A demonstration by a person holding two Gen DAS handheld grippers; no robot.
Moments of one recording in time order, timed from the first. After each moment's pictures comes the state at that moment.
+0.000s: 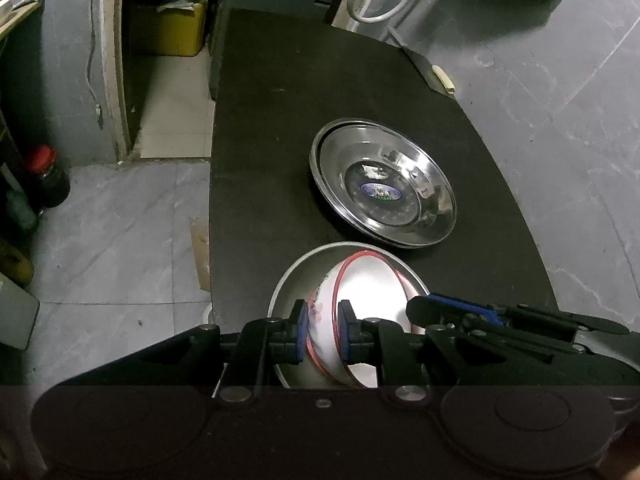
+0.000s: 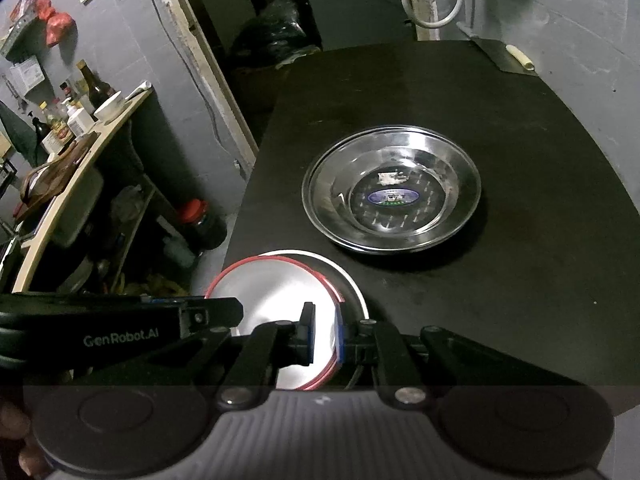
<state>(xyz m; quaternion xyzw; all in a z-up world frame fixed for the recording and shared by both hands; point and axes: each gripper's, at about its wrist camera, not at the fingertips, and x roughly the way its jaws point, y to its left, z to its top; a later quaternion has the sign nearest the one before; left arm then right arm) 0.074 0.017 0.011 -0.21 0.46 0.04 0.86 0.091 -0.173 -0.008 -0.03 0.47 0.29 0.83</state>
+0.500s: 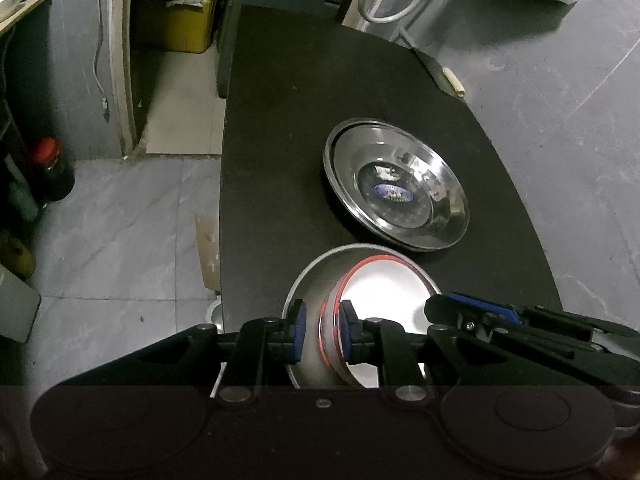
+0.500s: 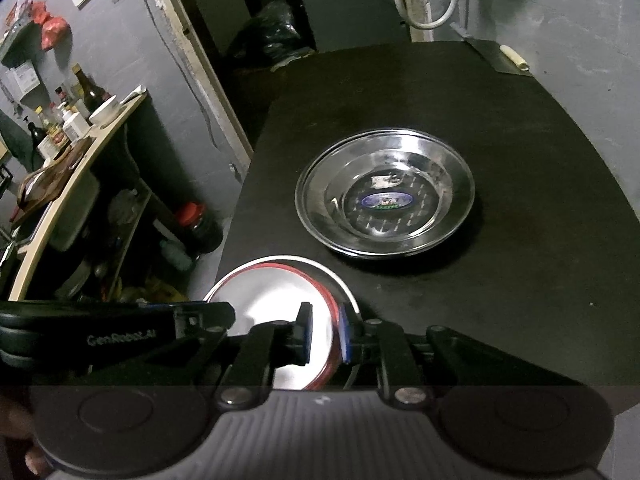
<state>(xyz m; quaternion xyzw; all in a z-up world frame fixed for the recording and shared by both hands) 0.074 0.024 0.006 -0.22 0.46 0.05 0.86 0.094 -0.177 -0.006 -0.02 0.47 0.28 0.84</state>
